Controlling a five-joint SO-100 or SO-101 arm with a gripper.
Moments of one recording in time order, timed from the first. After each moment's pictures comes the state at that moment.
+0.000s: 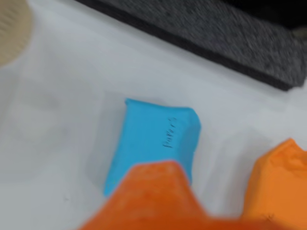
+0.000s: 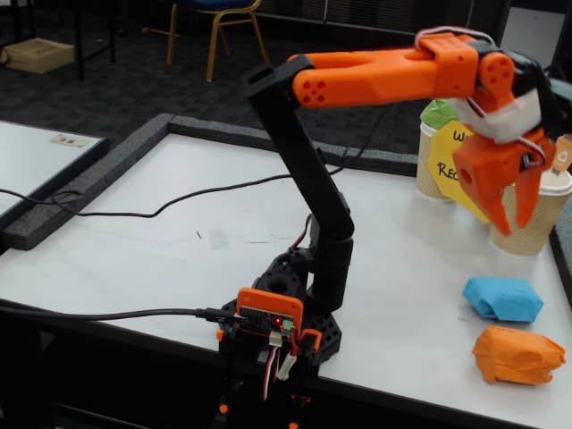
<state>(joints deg) 65.9 119.5 115.3 75.1 -13.9</state>
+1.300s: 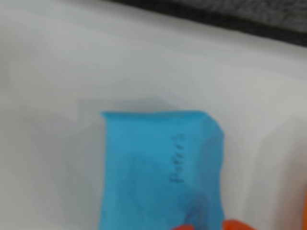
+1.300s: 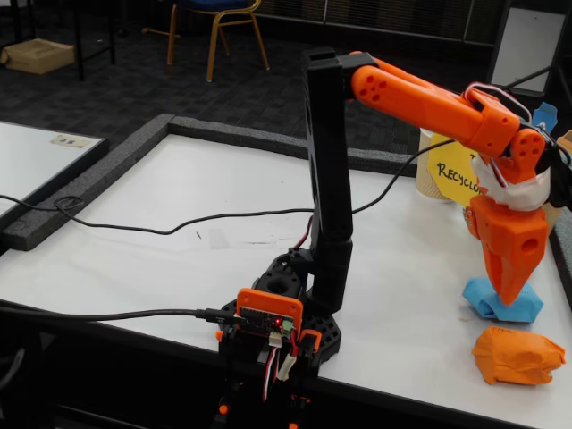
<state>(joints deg) 67.6 100.2 118.4 64.4 -95.9</state>
